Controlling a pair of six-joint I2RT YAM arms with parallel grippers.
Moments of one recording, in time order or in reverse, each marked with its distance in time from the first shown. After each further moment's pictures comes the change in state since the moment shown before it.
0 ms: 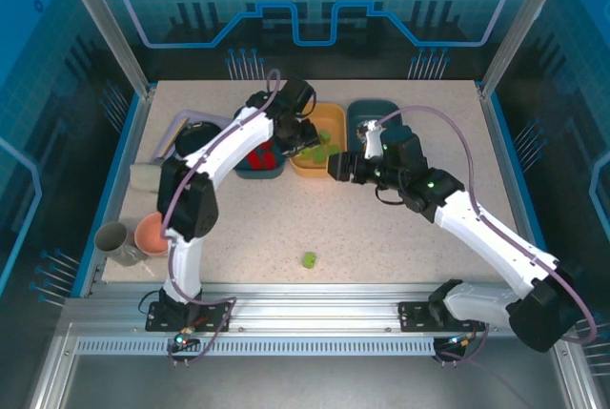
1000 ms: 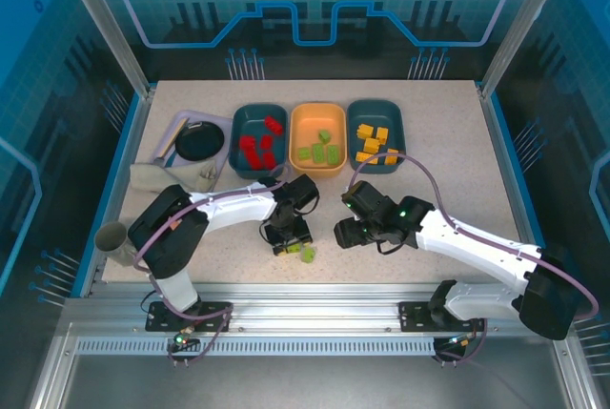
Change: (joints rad) left arm -0.290 -0.323 -0.912 0.200 0.072 -0.258; right arm 0.316 0.001 -0.150 -0.467 0.288 -0.001
